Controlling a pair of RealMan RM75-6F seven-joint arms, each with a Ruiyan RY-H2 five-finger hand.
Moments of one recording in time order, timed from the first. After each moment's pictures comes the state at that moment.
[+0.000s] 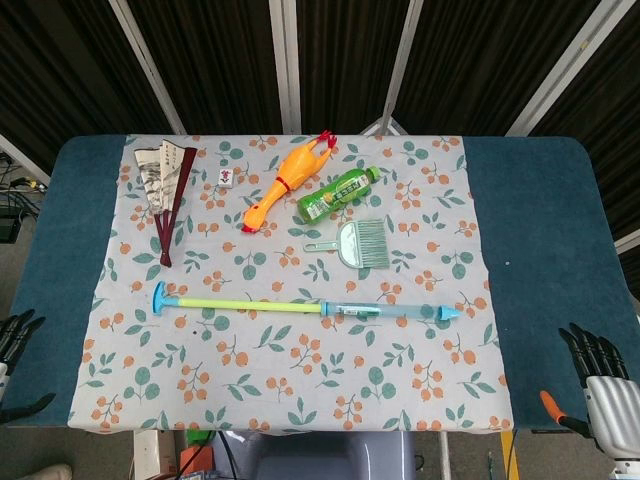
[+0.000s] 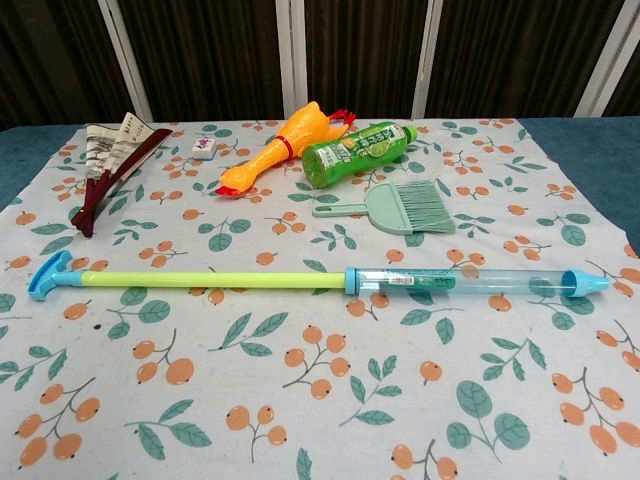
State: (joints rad) left arm 0.02 -0.99 0.09 -1.63 1.65 1.55 -0.14; right arm -0.07 -1.00 -0.05 -1.77 -1.60 1.54 0.04
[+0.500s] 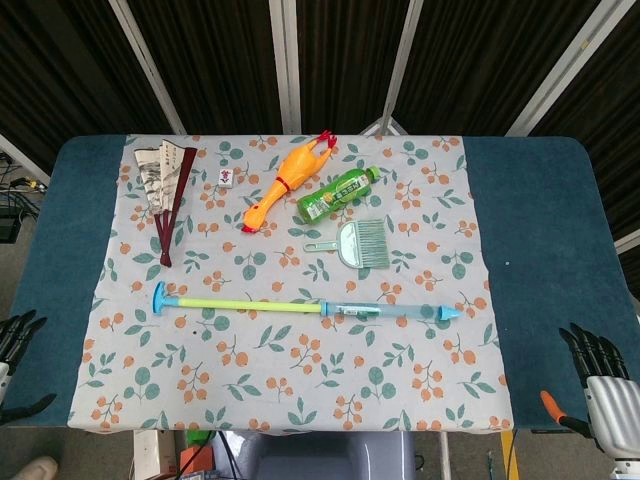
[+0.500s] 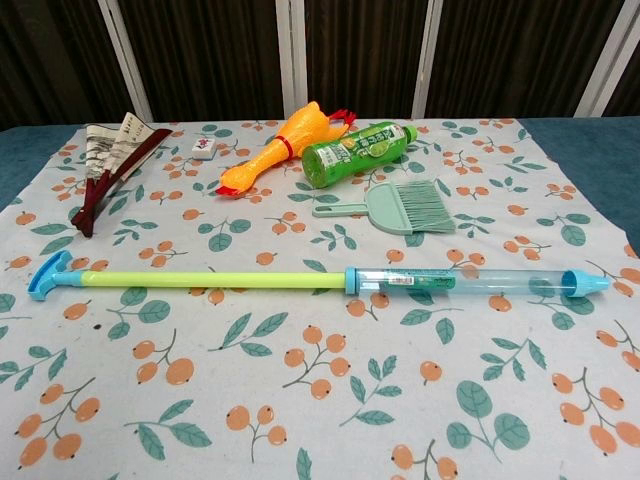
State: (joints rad) left arm 0.02 -0.99 0.09 -1.64 1.65 1.54 -0.13; right arm -0.07 -1.00 -0.05 -1.77 -1.60 1.54 0.05
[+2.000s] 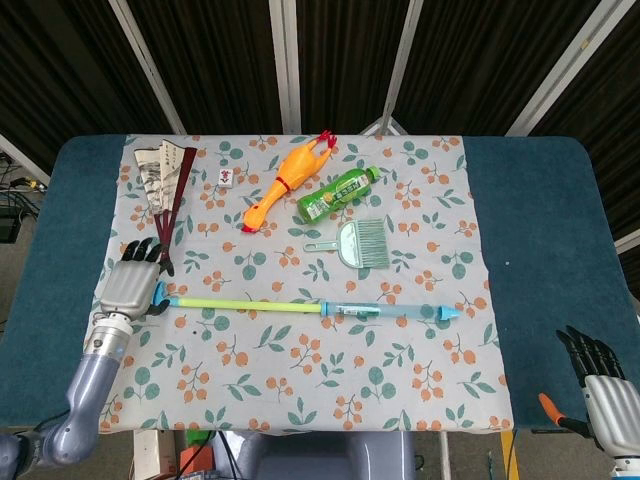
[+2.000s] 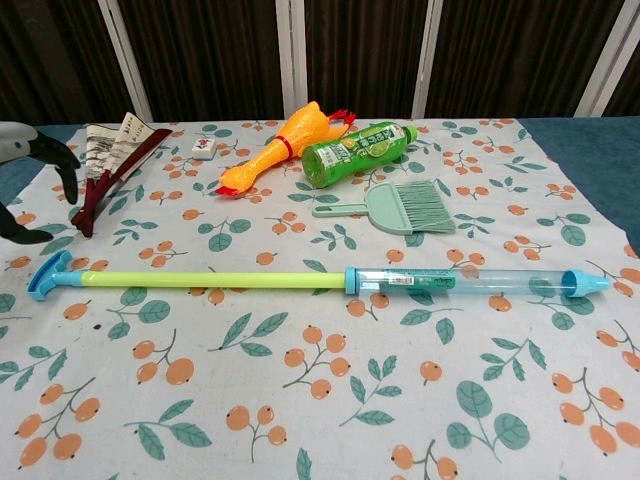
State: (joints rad) left arm -0.56 -1.34 -0.22 -1.78 0.83 1.13 0.75; right arm -0.05 -0.97 -0.06 -1.79 -1.57 1.47 0.09
